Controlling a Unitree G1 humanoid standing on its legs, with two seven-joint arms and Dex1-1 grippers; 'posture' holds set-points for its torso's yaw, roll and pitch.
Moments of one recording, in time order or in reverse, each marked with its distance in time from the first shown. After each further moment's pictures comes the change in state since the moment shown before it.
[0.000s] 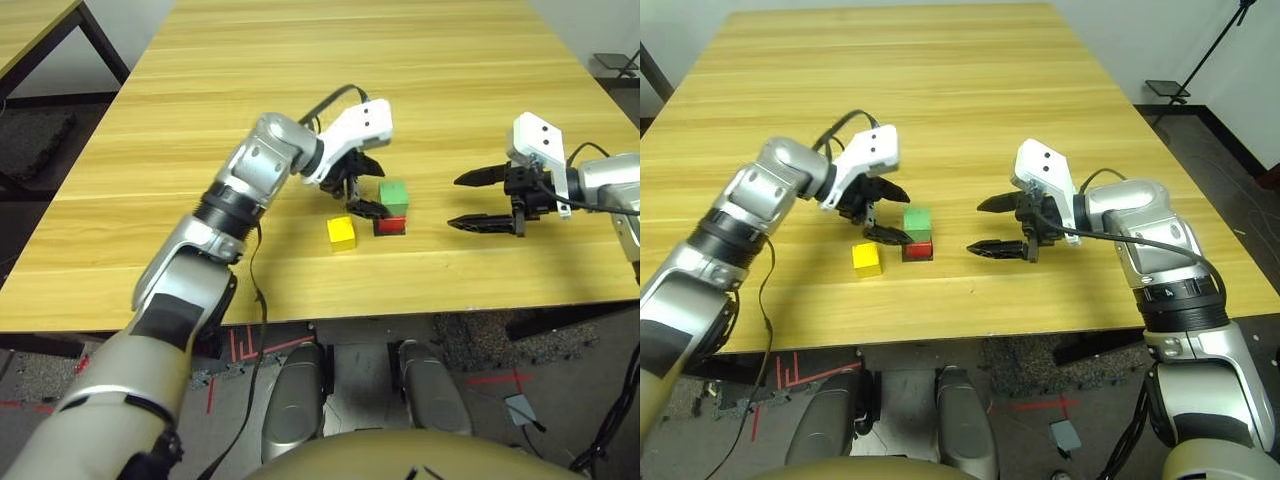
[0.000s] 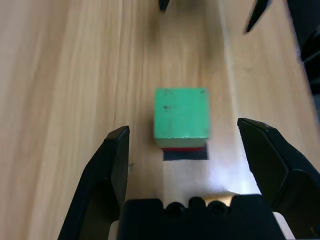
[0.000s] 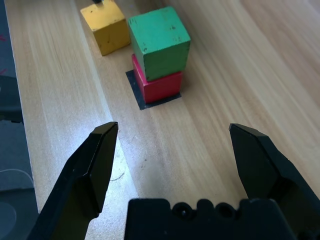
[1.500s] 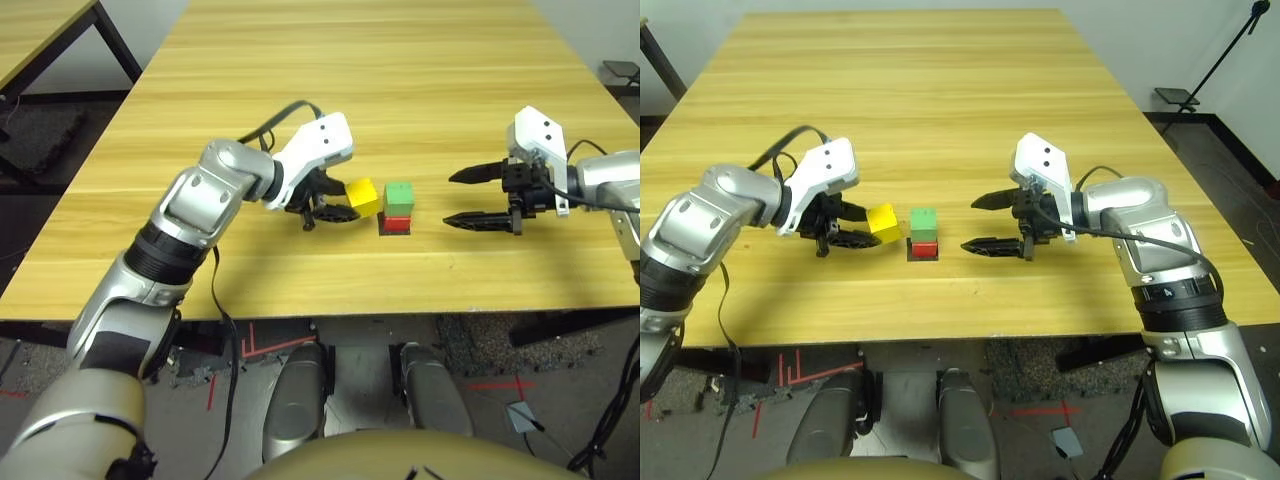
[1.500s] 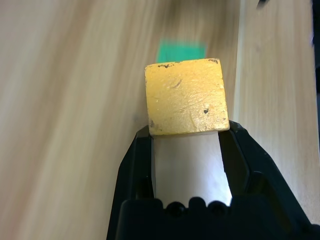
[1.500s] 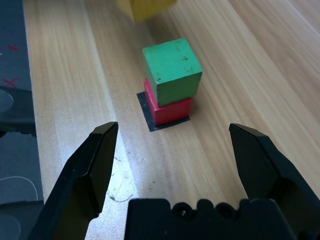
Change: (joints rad) left arm 0.015 0.099 -0.014 -0.111 -0.086 0.036 0.111; right arm 0.016 0.007 -0.021 -0.044 0.041 0.033 0.001
